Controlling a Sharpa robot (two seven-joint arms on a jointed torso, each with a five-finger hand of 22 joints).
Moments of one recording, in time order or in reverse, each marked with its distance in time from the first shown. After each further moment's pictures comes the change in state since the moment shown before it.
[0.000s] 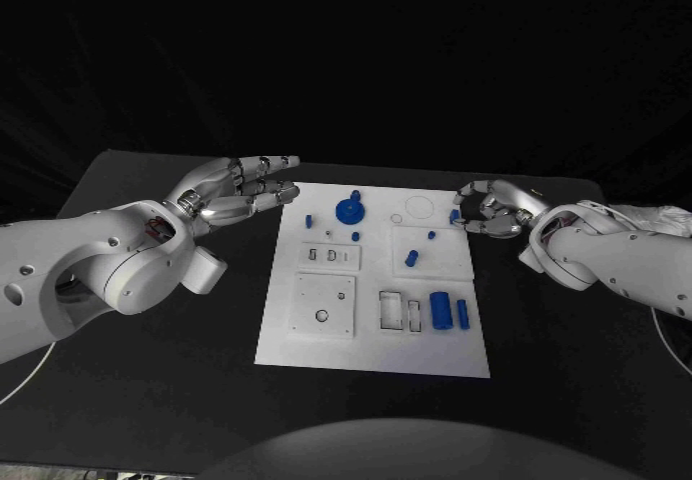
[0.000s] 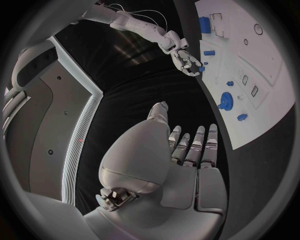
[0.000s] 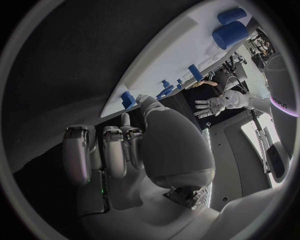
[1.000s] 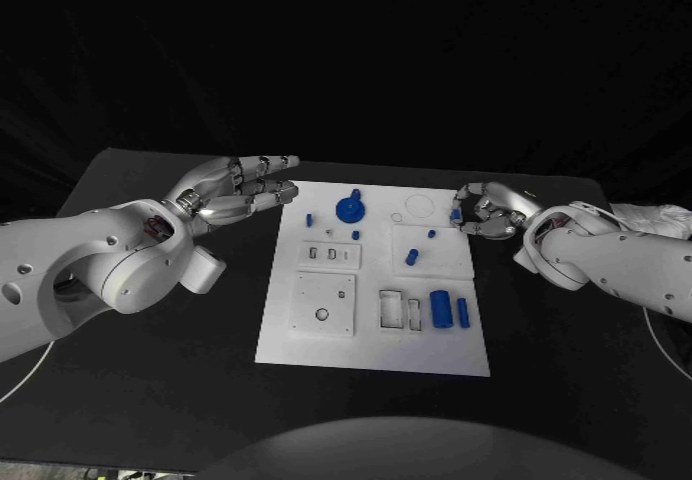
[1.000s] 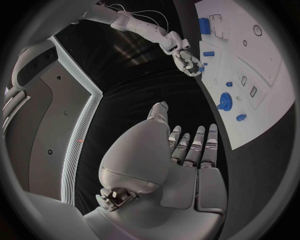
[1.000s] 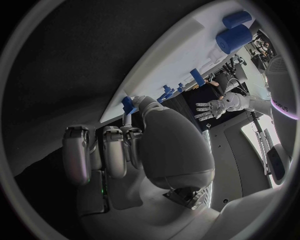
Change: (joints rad) left arm 0.000 -0.004 0.000 0.001 -0.002 0.008 -0.005; left_hand 0.000 0.000 0.000 0.000 0.004 0.000 0.000 0.000 0.000 0.004 0.003 0.000 0.000 0.000 0.000 0.000 0.000 0.000 0.000 0.000 0.000 -0.001; right arm -0.013 0.028 0.001 -0.028 -0.011 0.000 -0.003; right_hand 0.032 0.000 0.048 -0.018 0.144 0.006 -0.005 0.176 0.098 0.000 0.000 0.000 0.000 0.000 0.000 0.000 0.000 0.000 0.000 0.000 -0.004 0.000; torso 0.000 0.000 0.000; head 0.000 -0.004
